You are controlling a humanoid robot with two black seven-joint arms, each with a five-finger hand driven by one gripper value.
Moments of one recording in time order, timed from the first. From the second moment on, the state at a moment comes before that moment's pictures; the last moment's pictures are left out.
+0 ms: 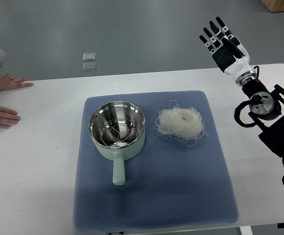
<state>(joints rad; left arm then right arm) -0.03 0.00 -0.05 -0.22 0.01 -0.01 0.08 0.77 -0.16 1.00 0.61 -0.02 0.37 0.25</state>
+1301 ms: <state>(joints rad) -0.03 0.00 -0.04 -0.23 0.00 -0.02 0.08 1.57 -0.39 -0.05 0.62 -0.92 0.61 -0.05</state>
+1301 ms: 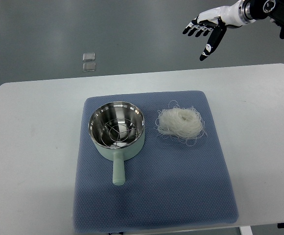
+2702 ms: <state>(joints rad) -0.03 0.00 -0.04 -0.23 0.00 -0.02 0.08 1.31 -0.35 -0.11 0.87 -0.92 0.56 -0.08</state>
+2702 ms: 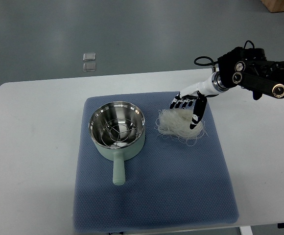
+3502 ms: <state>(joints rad) -0.03 0.00 -0.04 -0.23 0.00 -0.02 0.08 1.23 -0.31 -0.12 0.84 -1.04 0.42 0.02</state>
